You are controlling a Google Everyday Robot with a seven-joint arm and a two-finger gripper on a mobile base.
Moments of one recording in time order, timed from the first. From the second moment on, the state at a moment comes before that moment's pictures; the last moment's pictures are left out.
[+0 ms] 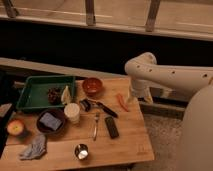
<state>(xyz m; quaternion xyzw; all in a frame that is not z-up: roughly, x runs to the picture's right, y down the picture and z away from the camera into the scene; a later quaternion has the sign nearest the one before) 0.191 0.076 0.760 -0.19 0.29 0.68 0.65</state>
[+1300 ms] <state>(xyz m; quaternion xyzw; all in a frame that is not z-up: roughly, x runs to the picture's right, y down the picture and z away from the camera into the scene) 0.162 0.061 0.749 -0.19 0.27 0.66 0.68</state>
